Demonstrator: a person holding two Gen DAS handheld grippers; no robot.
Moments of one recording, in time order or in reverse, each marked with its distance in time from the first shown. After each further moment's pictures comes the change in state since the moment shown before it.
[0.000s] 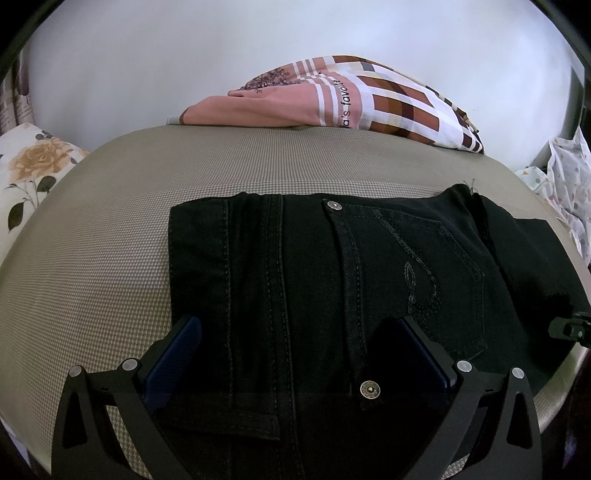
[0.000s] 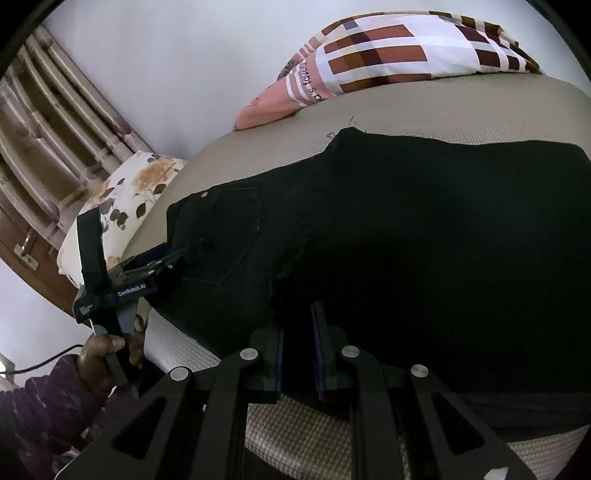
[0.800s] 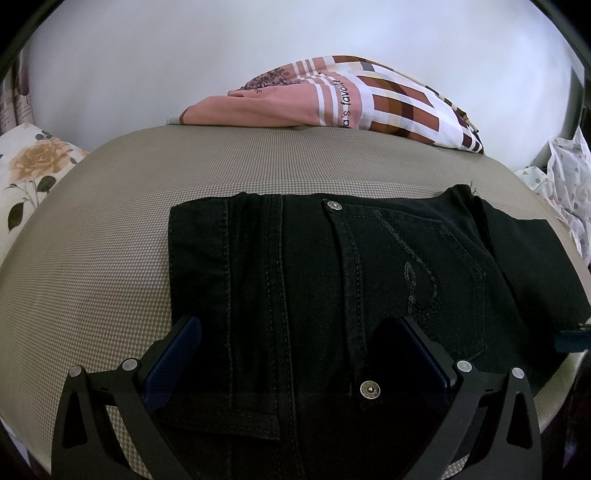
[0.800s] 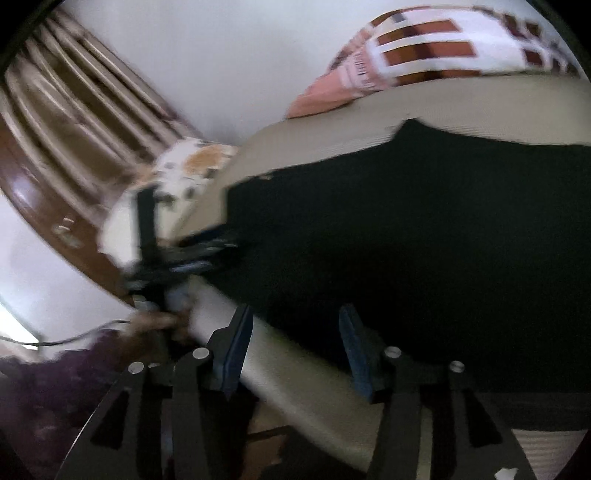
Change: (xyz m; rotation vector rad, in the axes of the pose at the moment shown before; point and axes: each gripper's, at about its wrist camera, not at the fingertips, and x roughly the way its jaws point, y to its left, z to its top) left arm 0.000 -0.002 -0.001 0.000 -0.001 0.002; right arm -0.004 0.014 -0.006 -0.014 0.038 0.262
